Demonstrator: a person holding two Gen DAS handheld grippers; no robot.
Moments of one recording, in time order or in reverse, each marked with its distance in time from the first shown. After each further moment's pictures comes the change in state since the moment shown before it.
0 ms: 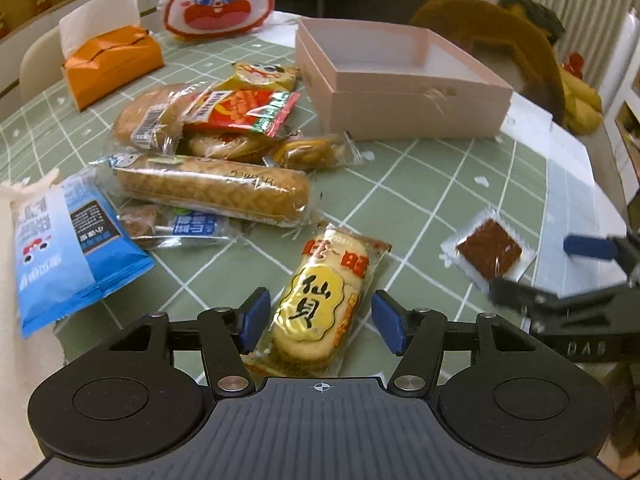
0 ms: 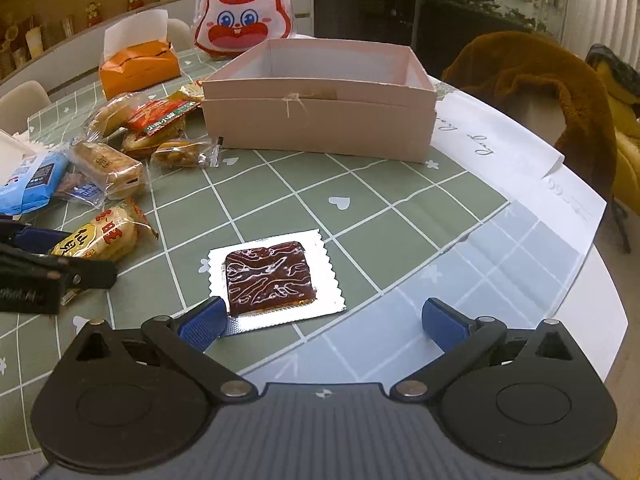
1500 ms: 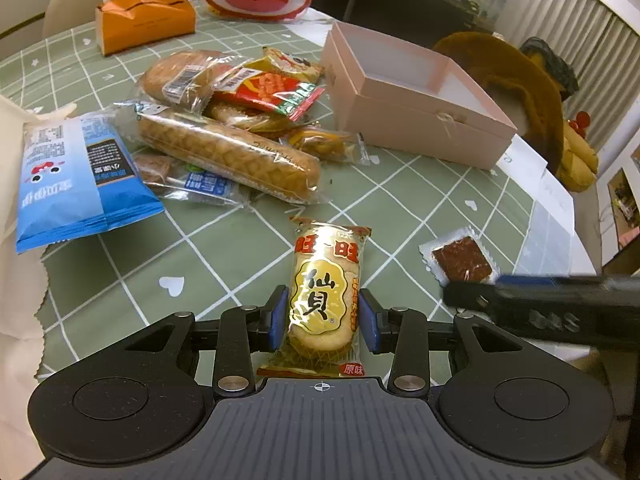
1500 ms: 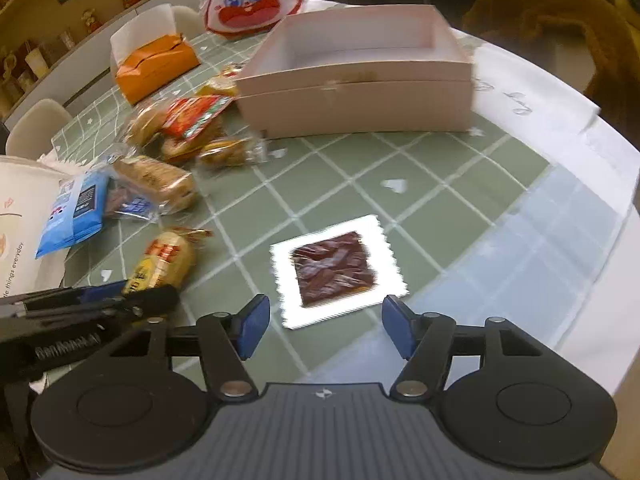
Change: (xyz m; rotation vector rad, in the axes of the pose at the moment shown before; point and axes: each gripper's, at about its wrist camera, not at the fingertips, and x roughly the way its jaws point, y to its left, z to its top) left arm -0.012 0.014 -0.015 -0.202 -0.006 -0.078; right arm 0.001 0.027 0.037 0.108 0.169 0.127
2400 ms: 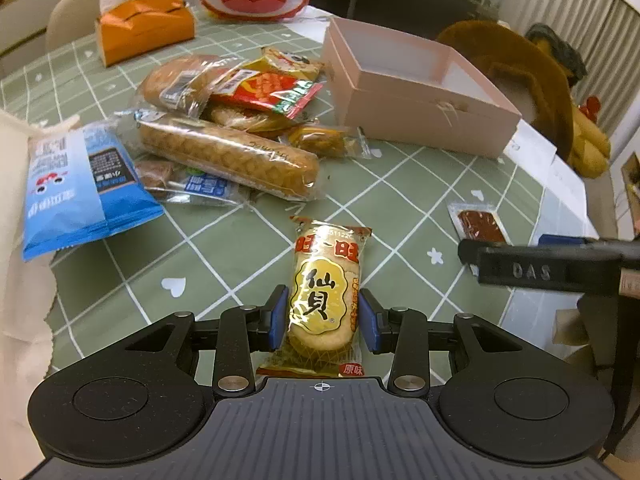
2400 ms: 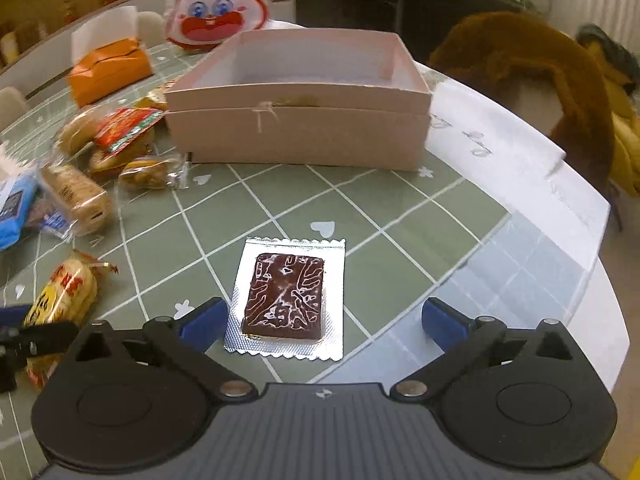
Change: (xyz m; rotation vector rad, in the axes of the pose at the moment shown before) left arm 0.001 -0.012 -0.002 0.053 0.007 0.057; right arm 0.021 -0.030 0.003 -0.030 -0.098 -0.187
